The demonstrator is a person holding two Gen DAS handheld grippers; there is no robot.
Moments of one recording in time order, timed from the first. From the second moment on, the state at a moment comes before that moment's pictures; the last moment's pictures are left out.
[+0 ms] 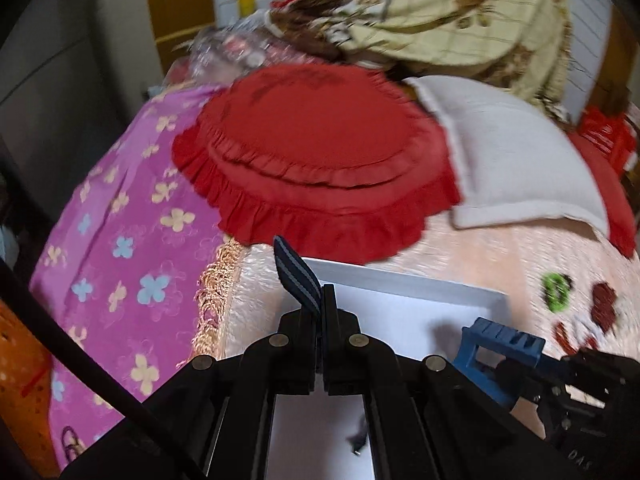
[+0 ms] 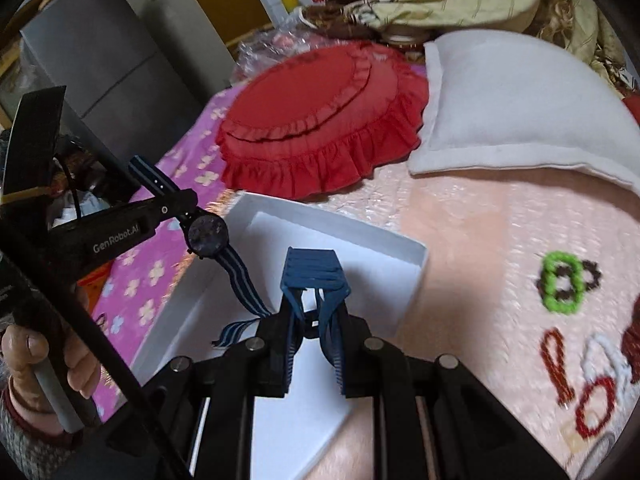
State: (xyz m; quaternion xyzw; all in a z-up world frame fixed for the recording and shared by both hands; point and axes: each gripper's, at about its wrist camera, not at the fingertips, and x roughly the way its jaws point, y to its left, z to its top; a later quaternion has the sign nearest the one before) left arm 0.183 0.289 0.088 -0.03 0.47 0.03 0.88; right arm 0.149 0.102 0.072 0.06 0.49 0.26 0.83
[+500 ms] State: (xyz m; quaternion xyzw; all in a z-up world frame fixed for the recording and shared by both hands) left arm 0.189 0.293 0.078 -0.11 0.46 -0.03 0.88; right arm 0.173 0.101 0.056 0.03 0.48 0.22 0.85
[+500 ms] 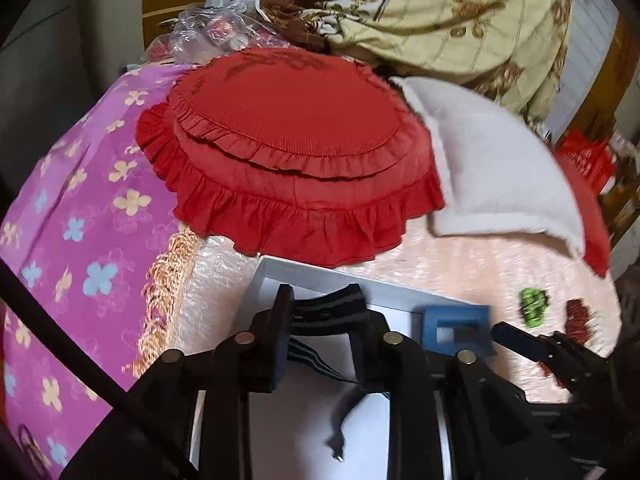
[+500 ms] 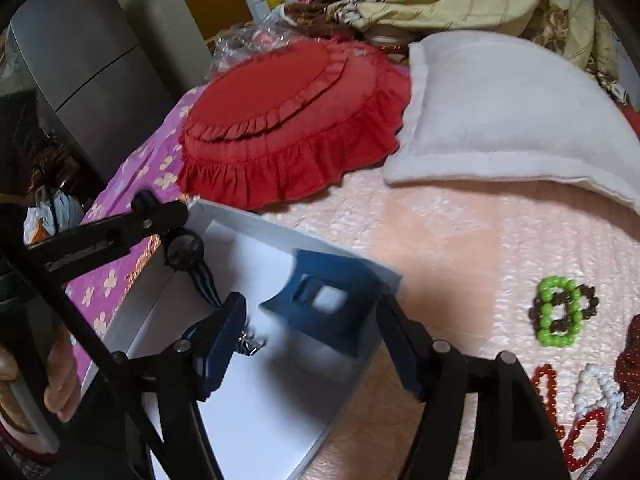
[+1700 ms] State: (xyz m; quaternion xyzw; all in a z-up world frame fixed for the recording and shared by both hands) left arm -0.111 0.272 0.118 -0.16 0.40 0.10 0.90; right arm -0.039 0.065 0.043 -0.07 0.50 0.18 0.84
